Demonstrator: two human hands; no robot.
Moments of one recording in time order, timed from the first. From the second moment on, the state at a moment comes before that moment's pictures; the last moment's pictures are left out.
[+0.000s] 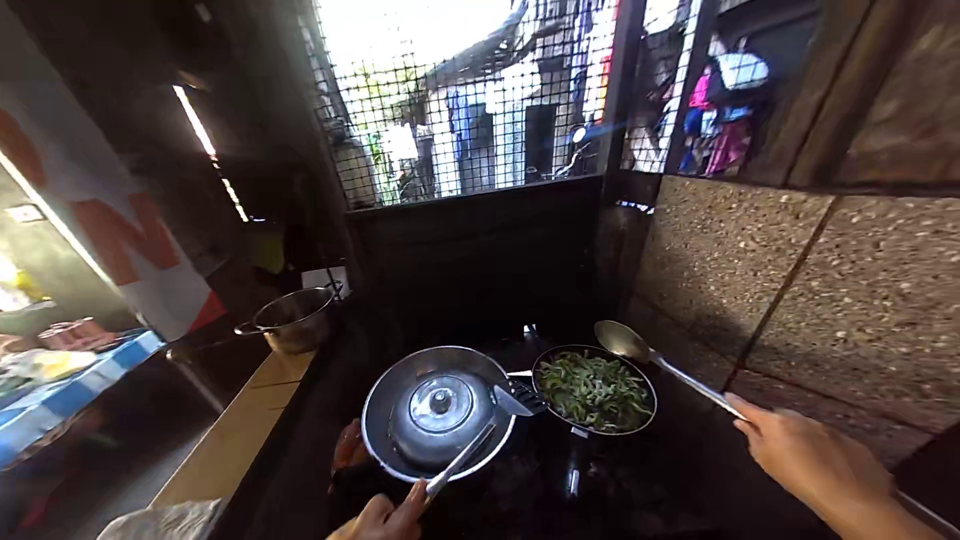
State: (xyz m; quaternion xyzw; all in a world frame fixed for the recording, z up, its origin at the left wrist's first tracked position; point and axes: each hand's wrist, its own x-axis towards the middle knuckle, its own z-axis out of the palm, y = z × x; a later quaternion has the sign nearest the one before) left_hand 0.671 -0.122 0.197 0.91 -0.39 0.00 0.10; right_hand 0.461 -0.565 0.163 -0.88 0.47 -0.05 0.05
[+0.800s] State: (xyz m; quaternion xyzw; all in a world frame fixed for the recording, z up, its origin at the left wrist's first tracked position) left_hand 0.720 -0.369 0.252 0.87 -0.38 -0.21 -0.21; right_hand 0.528 -0.659 0.152 -0.87 0.45 0.21 0.02
